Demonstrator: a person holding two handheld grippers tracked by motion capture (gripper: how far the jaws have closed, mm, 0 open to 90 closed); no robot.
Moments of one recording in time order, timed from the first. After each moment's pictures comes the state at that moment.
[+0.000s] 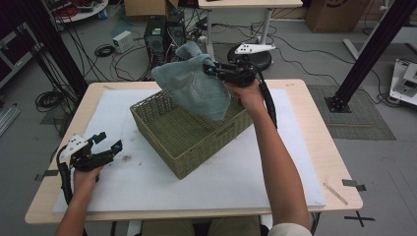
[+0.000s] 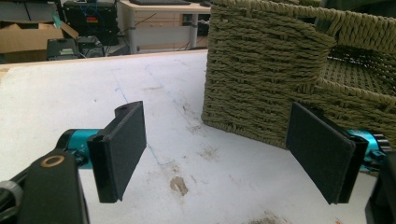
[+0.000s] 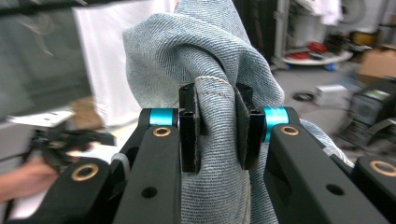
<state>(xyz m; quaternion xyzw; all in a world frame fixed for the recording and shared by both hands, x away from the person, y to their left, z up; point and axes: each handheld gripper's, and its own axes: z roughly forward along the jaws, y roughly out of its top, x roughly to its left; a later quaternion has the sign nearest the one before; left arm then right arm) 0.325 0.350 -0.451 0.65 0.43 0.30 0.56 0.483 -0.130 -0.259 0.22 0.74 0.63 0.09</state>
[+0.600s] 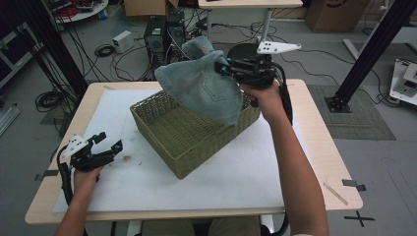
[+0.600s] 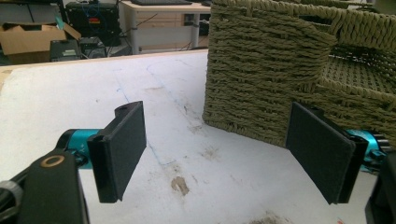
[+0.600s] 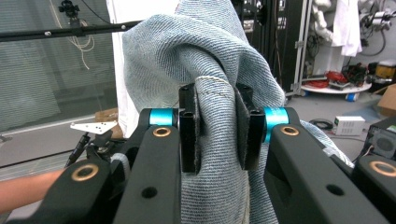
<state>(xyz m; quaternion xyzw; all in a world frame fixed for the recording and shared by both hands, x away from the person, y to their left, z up) 0.324 0.349 -0.451 0.65 0.43 0.30 0.56 0.442 -0.165 -0.229 0.16 0.72 0.67 0.08</state>
